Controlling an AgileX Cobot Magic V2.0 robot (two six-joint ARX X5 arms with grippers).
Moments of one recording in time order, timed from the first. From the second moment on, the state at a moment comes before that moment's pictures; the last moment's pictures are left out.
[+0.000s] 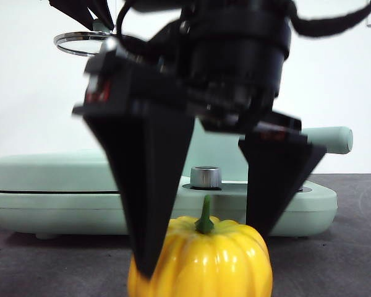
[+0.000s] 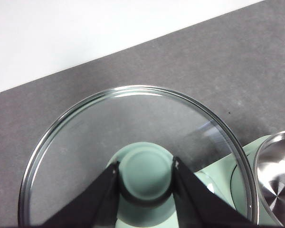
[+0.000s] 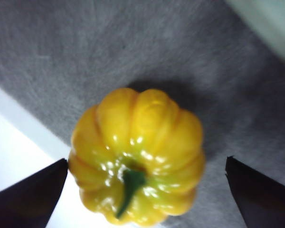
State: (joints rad) left arm -0.25 1.73 1.96 -0.84 0.19 0.14; right arm 1.09 1.64 1.10 -0.87 -0.09 0.40
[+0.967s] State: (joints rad) left arm -0.25 1.73 1.96 -0.84 0.19 0.14; right arm 1.01 1.75 1.42 -1.14 -0.15 0.34
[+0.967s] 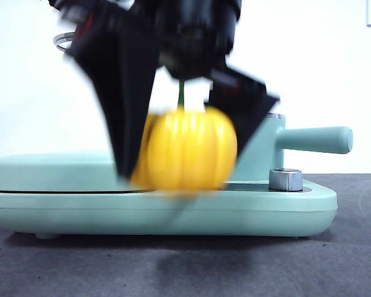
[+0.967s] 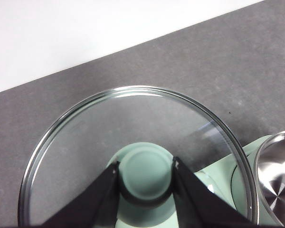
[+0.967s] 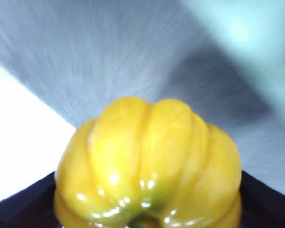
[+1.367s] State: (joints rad) left arm -0.25 1.73 1.96 -0.83 0.19 0.14; right arm 0.65 1.87 1.93 -1.34 -0.14 0.17
